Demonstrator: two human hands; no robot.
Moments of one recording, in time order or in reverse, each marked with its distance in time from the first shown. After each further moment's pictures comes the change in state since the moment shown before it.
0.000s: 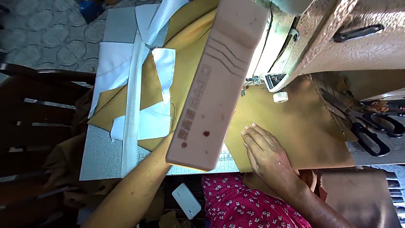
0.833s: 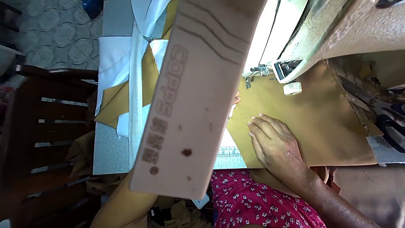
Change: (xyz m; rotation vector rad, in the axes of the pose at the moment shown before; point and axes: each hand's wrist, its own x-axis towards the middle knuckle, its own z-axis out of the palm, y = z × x) left_hand -0.013 -0.056 0.031 0.000 0.099 0.078; right_hand 0.010 0.007 0.005 -0.014 0.025 0.010
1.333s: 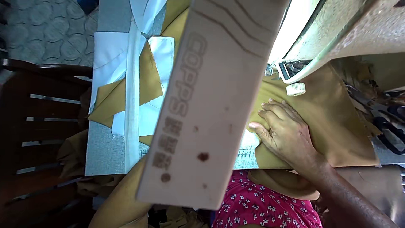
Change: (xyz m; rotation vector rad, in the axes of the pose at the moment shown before) left_hand 0.027 0.014 -0.003 0.056 0.042 -0.020; right_hand 0.024 0.031 -0.012 0.044 -0.056 0.070
